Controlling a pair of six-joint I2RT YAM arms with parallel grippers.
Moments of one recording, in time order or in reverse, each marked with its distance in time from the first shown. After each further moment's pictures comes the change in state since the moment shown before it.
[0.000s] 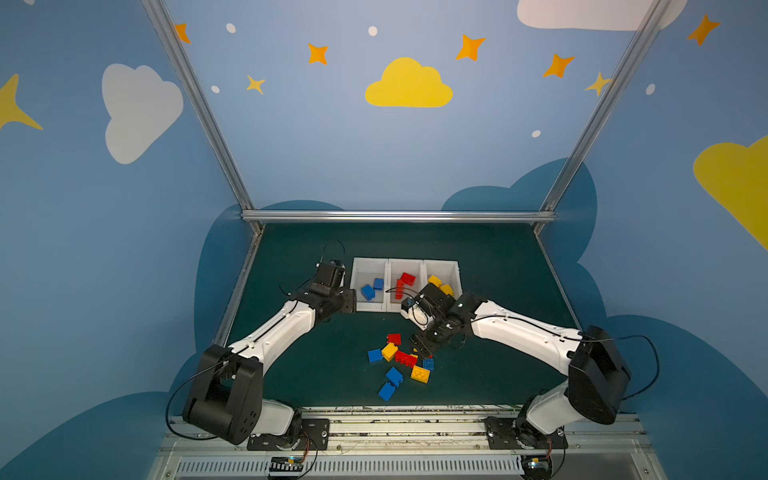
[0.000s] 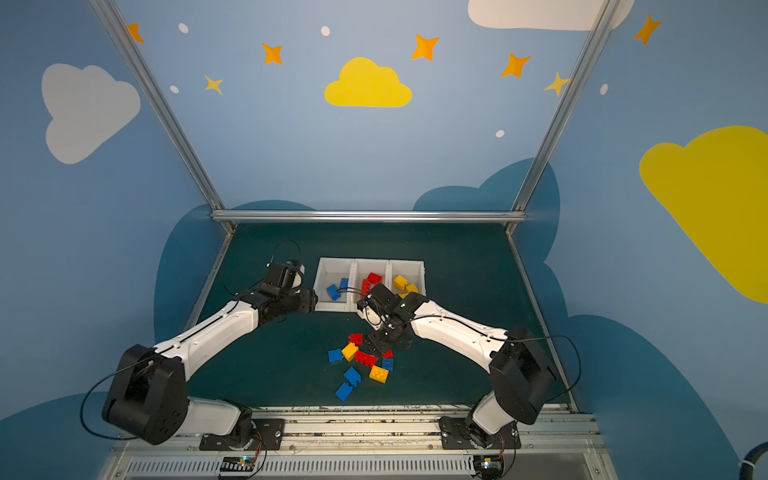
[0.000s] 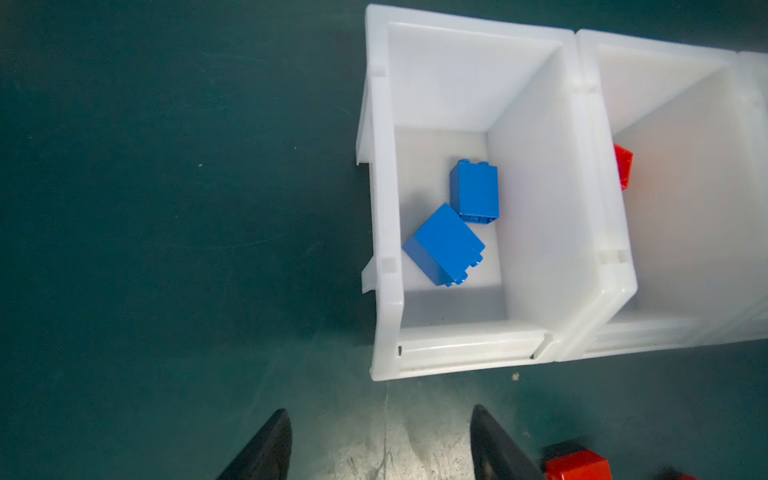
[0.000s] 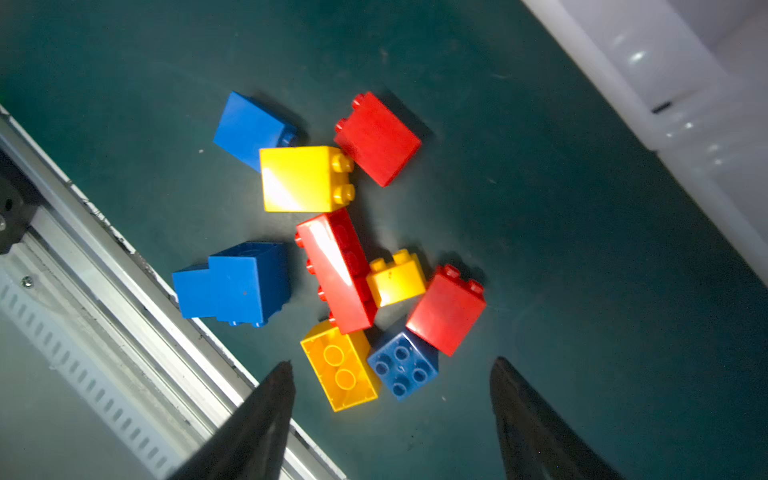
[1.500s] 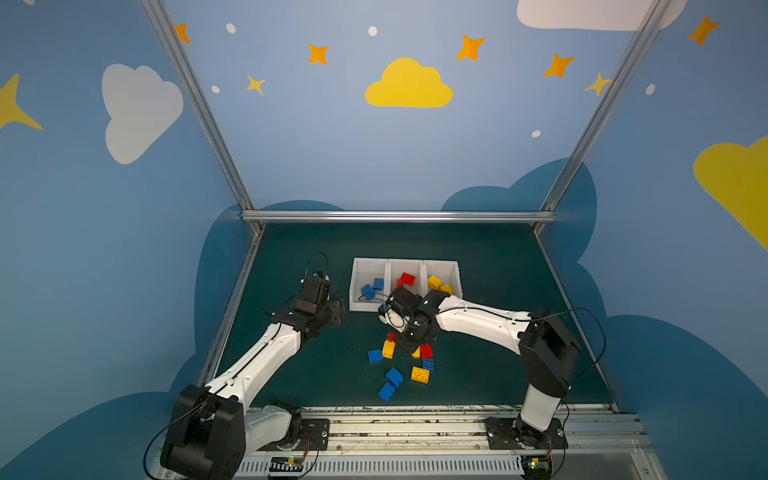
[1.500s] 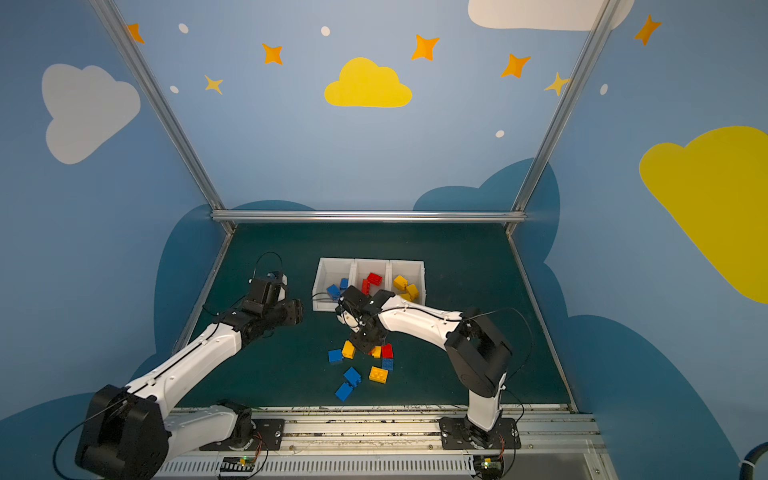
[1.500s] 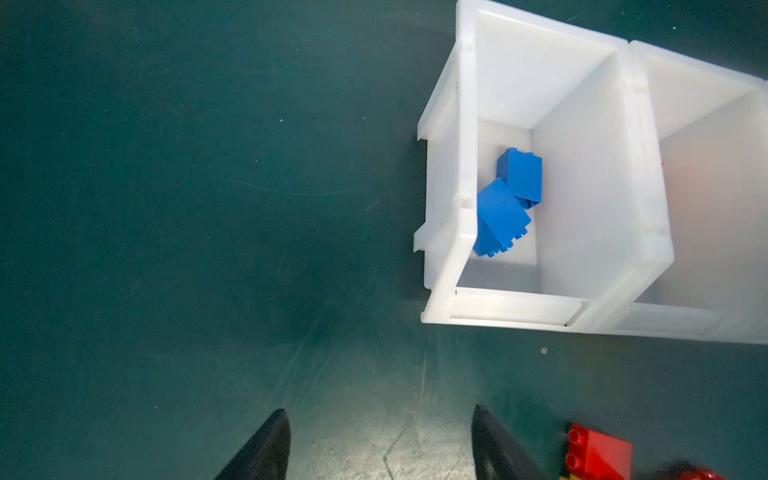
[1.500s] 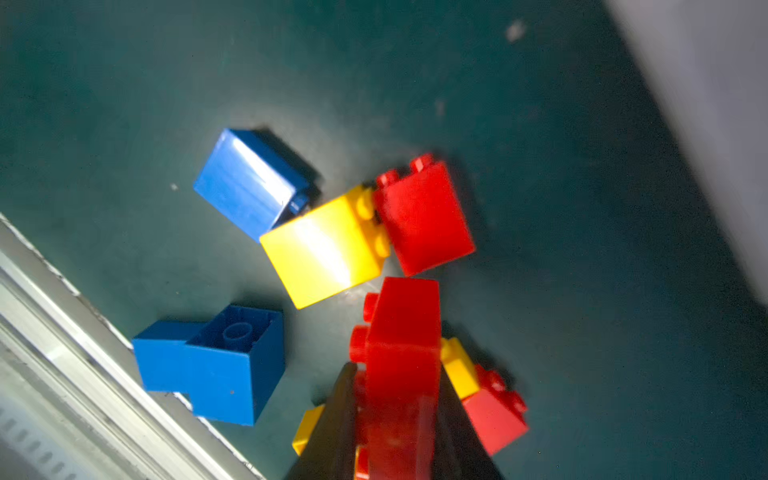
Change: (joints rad) left arm 0.035 -0.200 -0.151 -0.011 -0.036 -0.067; right arm 0.039 0.238 0.231 -0.047 0.074 -0.064
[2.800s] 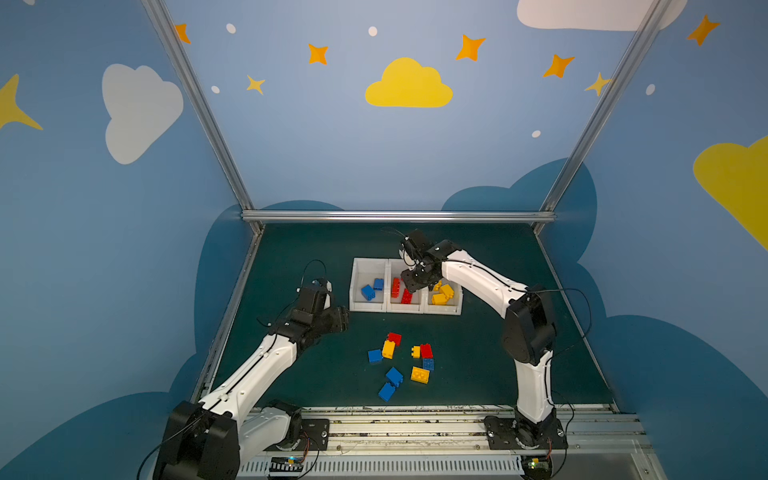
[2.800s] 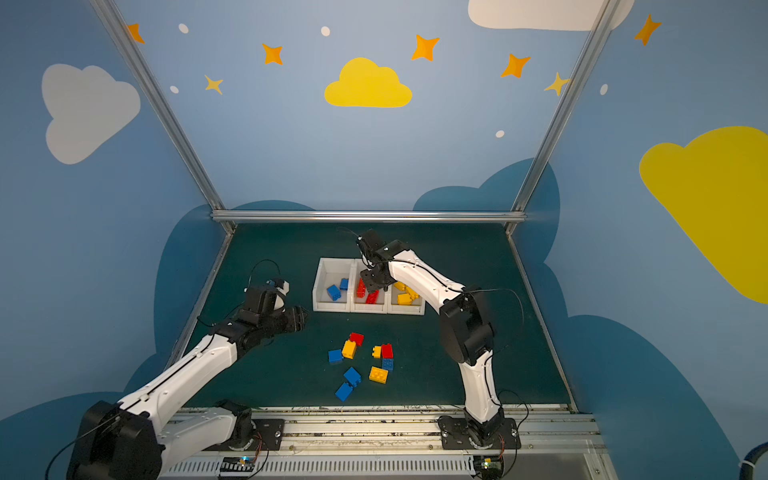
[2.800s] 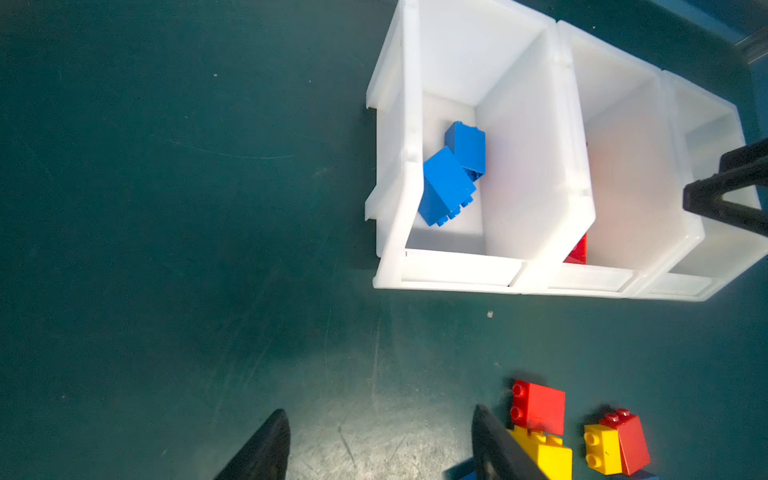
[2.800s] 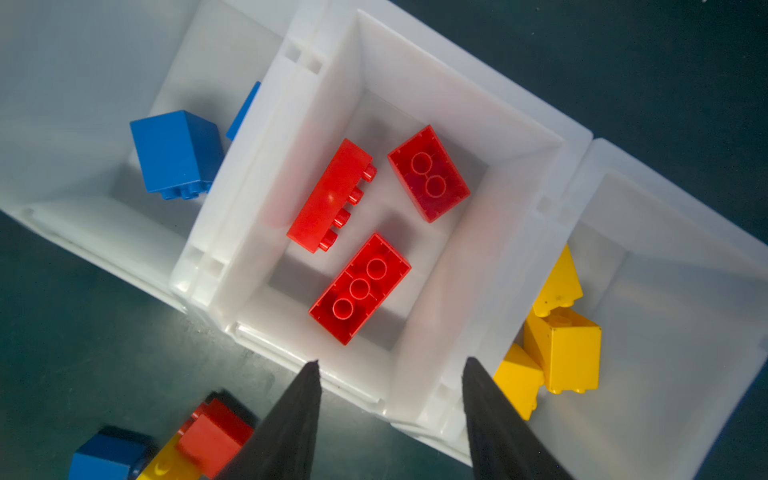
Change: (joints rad) left arm 0.000 -0.075 -0.084 0.045 0.148 -0.037; right arm -0.245 0.227 0.446 -0.083 0.180 0.130
